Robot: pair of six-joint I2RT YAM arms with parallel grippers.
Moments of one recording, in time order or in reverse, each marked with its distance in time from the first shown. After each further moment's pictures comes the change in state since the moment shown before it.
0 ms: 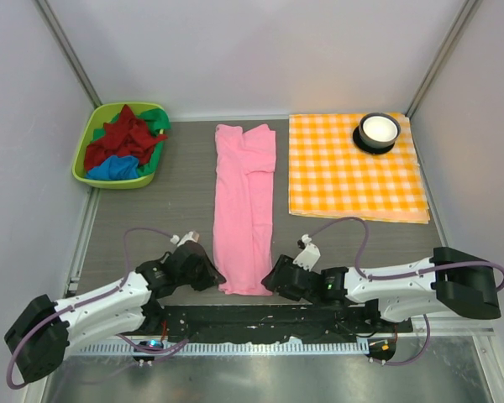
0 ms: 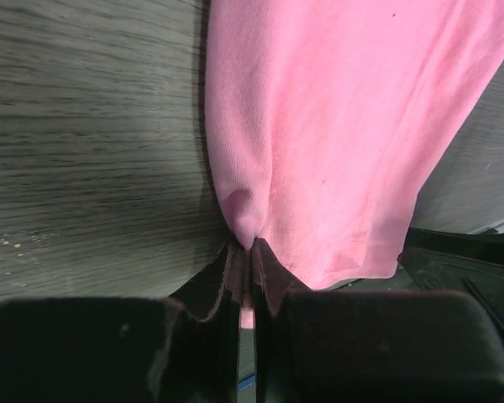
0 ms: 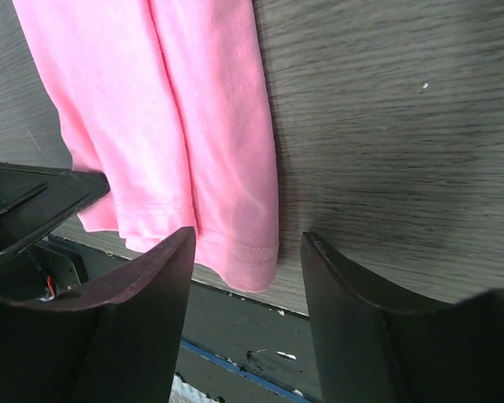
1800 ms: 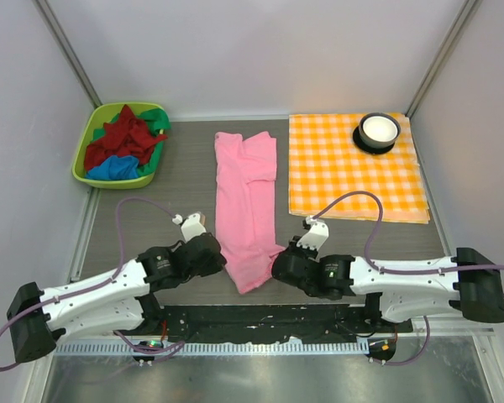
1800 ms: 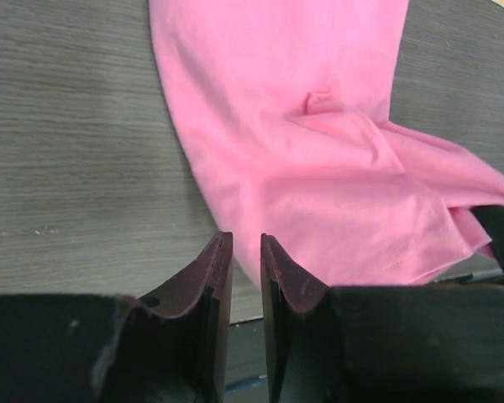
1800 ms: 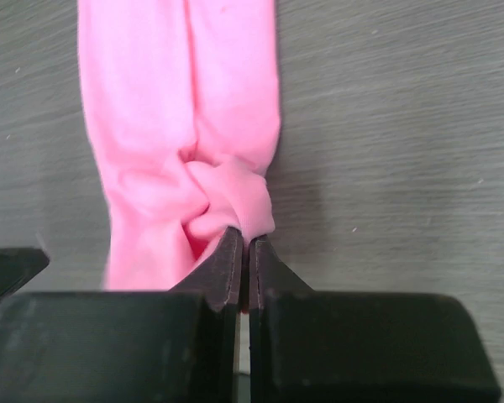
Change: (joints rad) left arm -0.215 0.036 0.349 -0.304 -0.387 0.037; right arm 0.011 -0.056 0.248 -0.366 0.358 -0.155
